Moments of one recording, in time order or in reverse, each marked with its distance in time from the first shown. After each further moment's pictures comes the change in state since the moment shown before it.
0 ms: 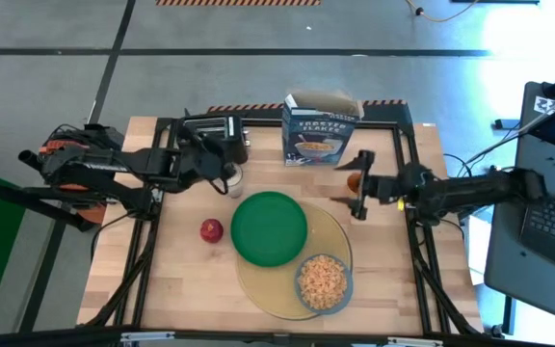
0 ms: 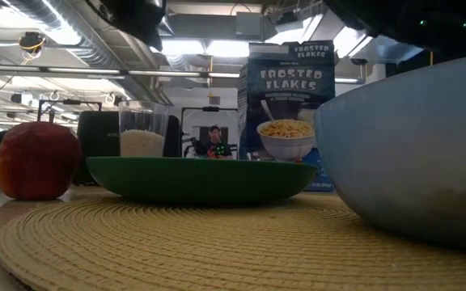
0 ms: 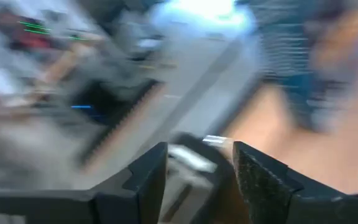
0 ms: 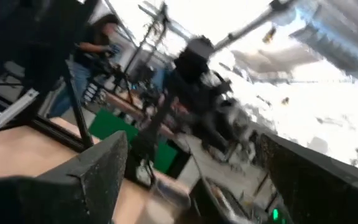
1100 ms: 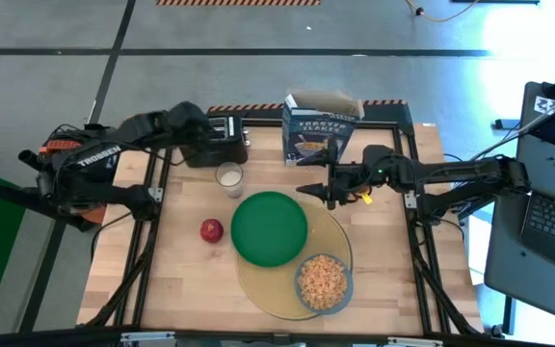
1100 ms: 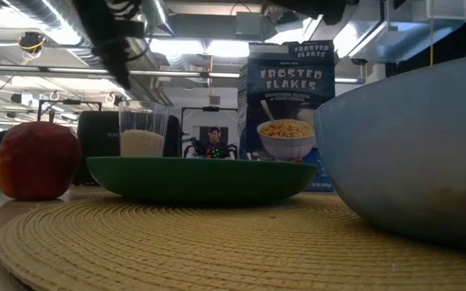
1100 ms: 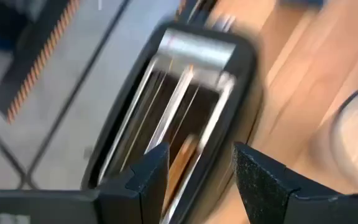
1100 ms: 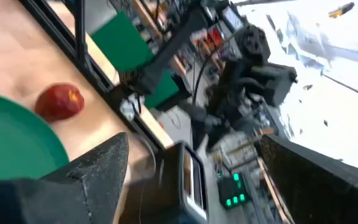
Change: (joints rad) left arm 0.567 -0.071 0.026 -0.307 0.723 0.252; right arm 0.053 0.256 0.594 -0.709 0.124 -0.464
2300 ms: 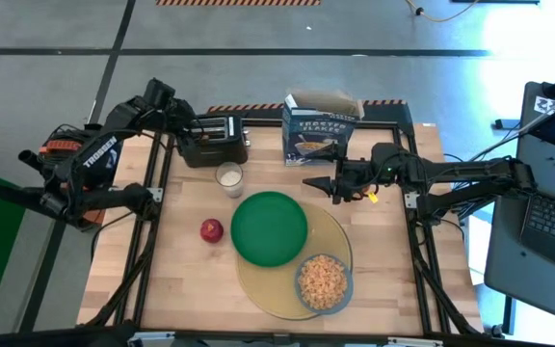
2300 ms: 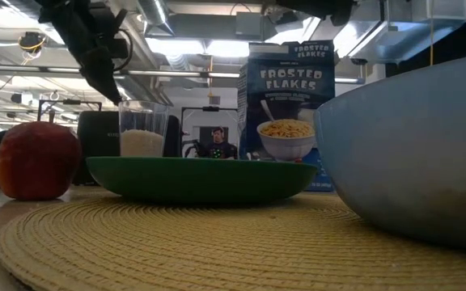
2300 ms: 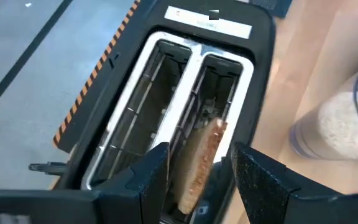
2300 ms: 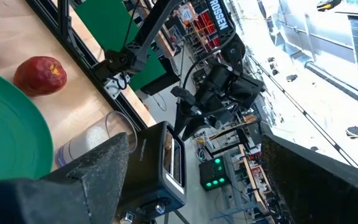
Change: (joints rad) left arm 0.517 -0.027 -0.110 0.097 0.599 0.361; right arm -0.002 -0.072 0.000 -0.077 0.088 -0.072
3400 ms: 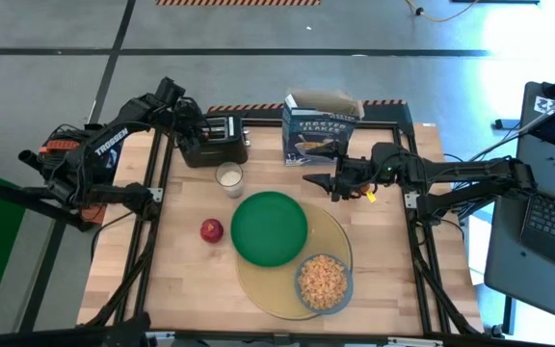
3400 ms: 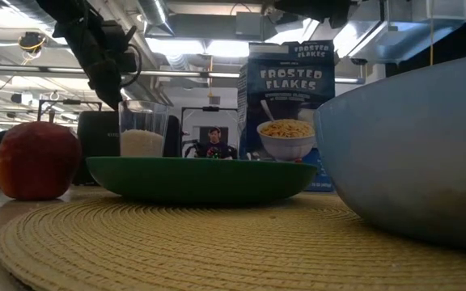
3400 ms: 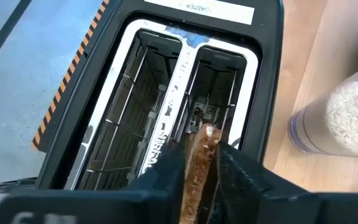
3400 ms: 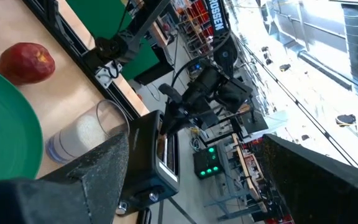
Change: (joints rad) left arm -0.001 0.125 0.000 0.031 0.045 0.063; right arm 0.000 0.000 0.000 0.000 0.053 -0.005
